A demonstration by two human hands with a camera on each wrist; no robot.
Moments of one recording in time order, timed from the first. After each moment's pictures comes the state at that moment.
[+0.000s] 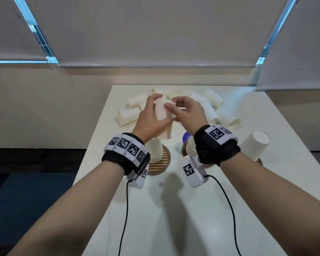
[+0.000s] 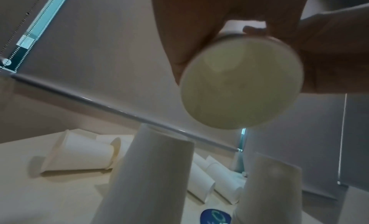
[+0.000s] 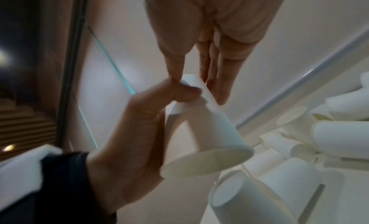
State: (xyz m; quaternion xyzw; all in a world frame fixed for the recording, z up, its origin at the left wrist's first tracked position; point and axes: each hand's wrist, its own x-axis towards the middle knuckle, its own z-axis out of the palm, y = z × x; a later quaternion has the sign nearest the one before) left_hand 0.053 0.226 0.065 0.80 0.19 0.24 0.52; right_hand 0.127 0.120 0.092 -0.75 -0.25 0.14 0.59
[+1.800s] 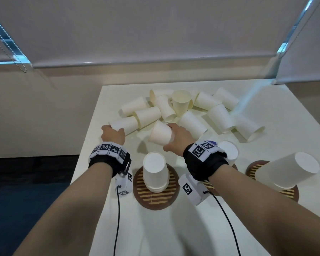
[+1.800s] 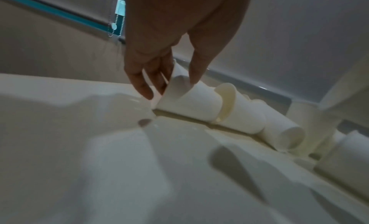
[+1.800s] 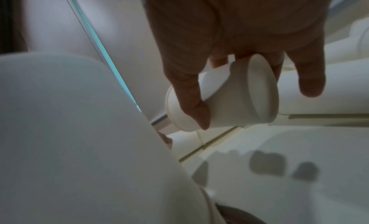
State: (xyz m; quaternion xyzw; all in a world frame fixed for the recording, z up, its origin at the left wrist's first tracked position) left_hand 0.117 0.380 -0.044 0.67 0.59 0.18 0.41; right_hand 0.198 0.205 -0.007 -0.89 -0.27 0.26 0.24
